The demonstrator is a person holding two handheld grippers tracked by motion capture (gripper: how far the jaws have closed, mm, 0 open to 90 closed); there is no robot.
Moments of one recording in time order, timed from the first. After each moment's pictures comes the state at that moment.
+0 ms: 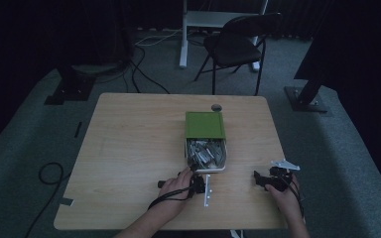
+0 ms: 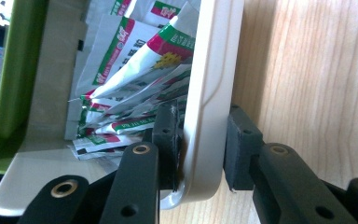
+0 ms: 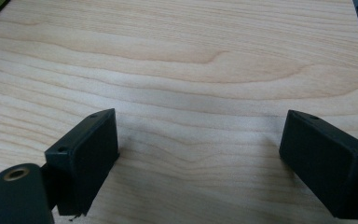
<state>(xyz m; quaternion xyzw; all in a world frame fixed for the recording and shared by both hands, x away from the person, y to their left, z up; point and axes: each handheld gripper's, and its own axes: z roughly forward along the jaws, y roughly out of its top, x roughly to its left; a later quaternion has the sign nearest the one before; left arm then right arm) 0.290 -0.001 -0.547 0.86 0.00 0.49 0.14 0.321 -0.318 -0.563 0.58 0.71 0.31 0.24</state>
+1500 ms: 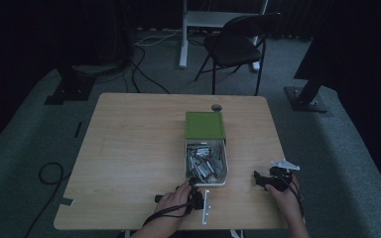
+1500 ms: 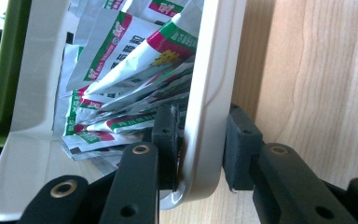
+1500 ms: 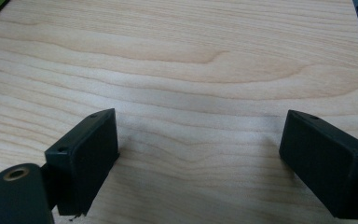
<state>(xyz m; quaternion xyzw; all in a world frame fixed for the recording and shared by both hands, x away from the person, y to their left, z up) 0.246 0.006 -0.551 0.87 -0.01 0.47 0.15 0.321 -0.318 -0.563 0.58 0.71 0.31 0.24</state>
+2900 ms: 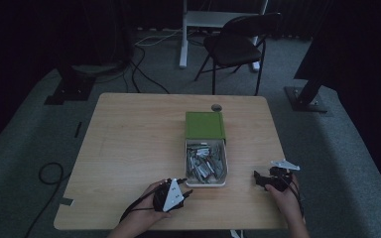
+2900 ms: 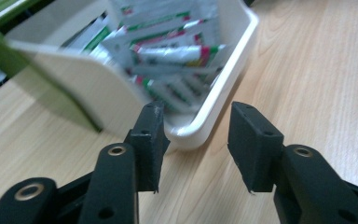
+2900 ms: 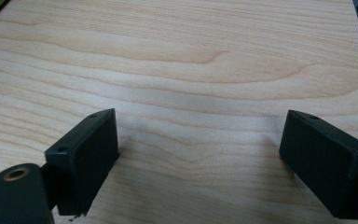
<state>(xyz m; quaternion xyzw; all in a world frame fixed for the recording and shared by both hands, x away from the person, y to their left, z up) 0.248 0.088 -0.524 0.85 0.15 0.27 0.42 0.321 -0.318 -0.563 0.58 0.71 0.31 0.24</state>
